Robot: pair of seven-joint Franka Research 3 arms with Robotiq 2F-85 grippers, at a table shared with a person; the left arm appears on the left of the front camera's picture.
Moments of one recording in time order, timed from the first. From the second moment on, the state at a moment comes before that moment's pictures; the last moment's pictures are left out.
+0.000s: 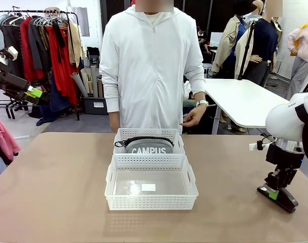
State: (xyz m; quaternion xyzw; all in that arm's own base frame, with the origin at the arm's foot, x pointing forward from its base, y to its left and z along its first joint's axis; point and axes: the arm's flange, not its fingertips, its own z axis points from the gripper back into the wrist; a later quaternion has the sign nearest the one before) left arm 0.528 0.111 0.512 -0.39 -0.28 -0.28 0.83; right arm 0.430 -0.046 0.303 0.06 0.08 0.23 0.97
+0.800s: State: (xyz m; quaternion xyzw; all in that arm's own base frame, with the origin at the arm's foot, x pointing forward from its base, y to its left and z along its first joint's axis) left arm 0.528 0.111 0.512 -0.39 -0.28 -0.28 0.83; right arm 0.434 0.039 0.458 -0.03 0.03 0.38 0.92
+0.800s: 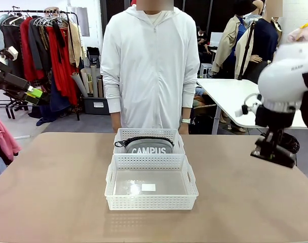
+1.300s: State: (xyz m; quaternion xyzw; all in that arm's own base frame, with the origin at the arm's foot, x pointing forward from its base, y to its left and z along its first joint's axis) left arm 0.528 0.111 0.512 -0.39 -0.28 -0.28 0.83; right arm 0.428 0.086 0.543 -0.06 0.00 0.49 0.87
